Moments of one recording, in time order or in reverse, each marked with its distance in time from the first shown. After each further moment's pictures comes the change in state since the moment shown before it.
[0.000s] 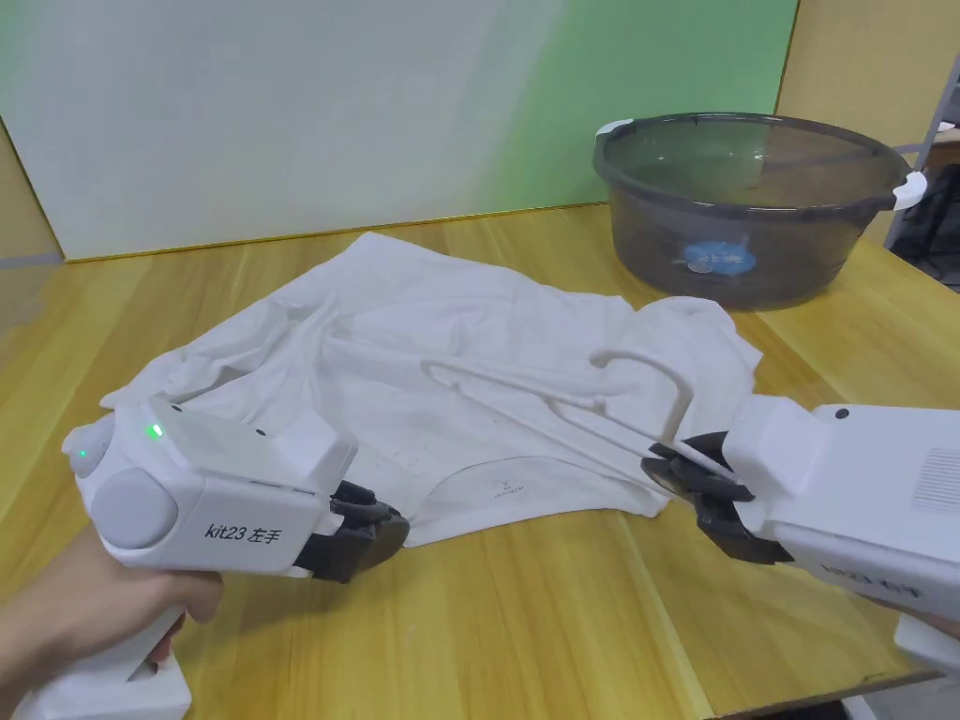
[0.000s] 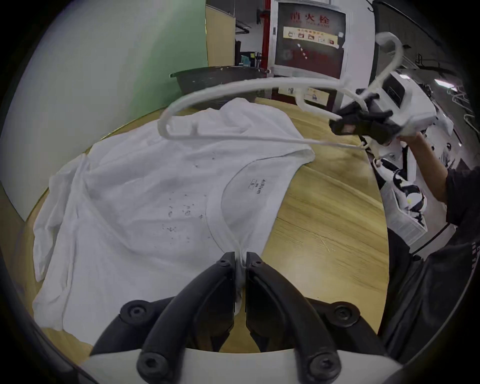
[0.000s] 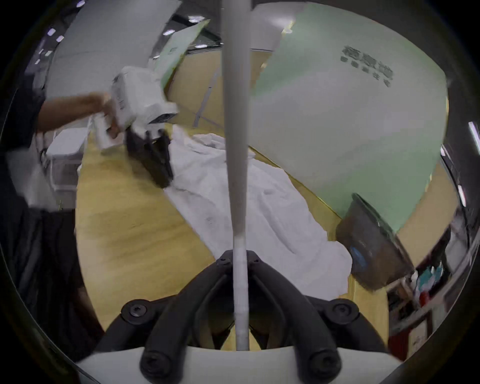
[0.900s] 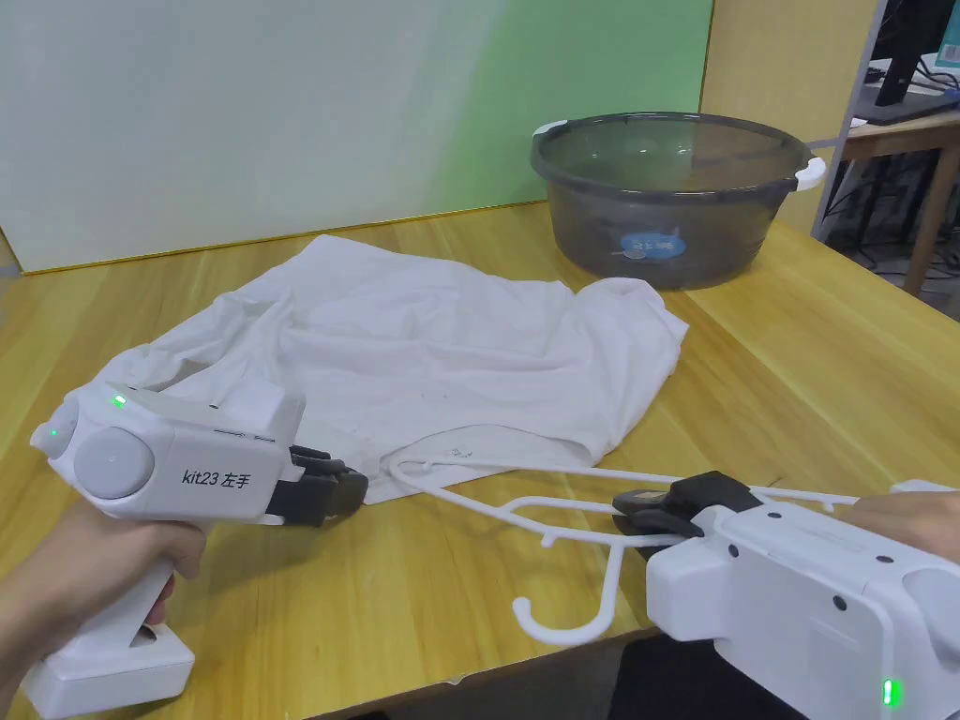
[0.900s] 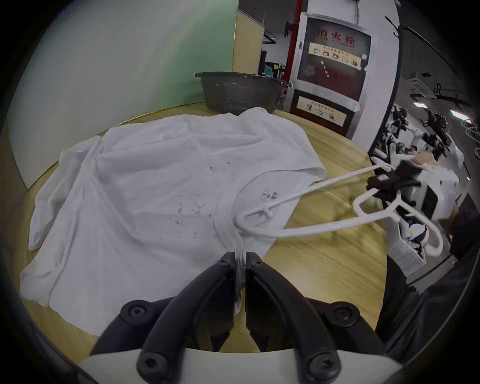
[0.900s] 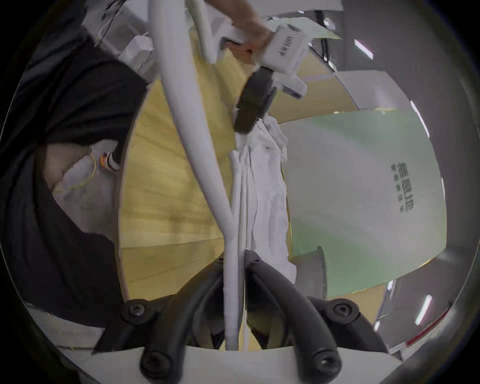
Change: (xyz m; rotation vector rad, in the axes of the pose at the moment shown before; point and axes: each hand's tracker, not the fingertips) left arm 0.014 0.003 0.004 0.037 0.034 0.168; right arm -0.111 -0.024 0.025 -0.053 -0.153 0.854
